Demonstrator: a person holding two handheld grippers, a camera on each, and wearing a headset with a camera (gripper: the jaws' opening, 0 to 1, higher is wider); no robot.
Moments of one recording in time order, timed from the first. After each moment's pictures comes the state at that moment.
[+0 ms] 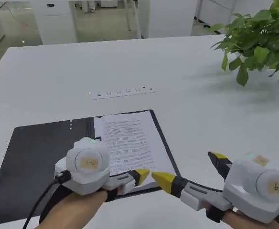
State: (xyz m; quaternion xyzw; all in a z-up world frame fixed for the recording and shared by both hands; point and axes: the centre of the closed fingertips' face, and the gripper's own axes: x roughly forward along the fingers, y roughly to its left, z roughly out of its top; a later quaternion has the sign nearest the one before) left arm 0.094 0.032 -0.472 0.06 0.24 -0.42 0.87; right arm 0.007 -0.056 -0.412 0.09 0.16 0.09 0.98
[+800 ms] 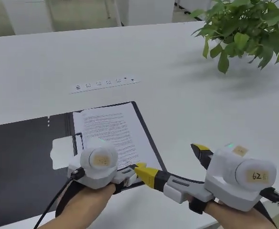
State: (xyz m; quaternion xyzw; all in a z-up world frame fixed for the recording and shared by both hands) left arm 0.101 -0.016 -0.519 0.08 0.25 -0.43 0.86; right arm 0.013 -0.059 -0.423 0.10 0.17 0.08 0.98
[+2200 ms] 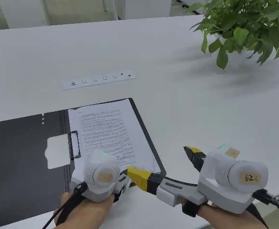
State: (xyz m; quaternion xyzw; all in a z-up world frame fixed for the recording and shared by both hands) left arm 0.099 -0.017 -0.548 0.11 0.23 -0.43 0.86; right arm 0.017 -0.054 -0.435 0.12 0.19 0.09 0.97
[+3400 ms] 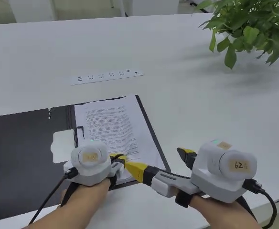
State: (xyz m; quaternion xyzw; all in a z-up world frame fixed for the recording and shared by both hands) left arm 0.111 -0.009 -0.549 -0.05 0.31 -0.40 0.86; right arm 0.032 -0.039 -0.453 0.15 0.22 0.09 0.96
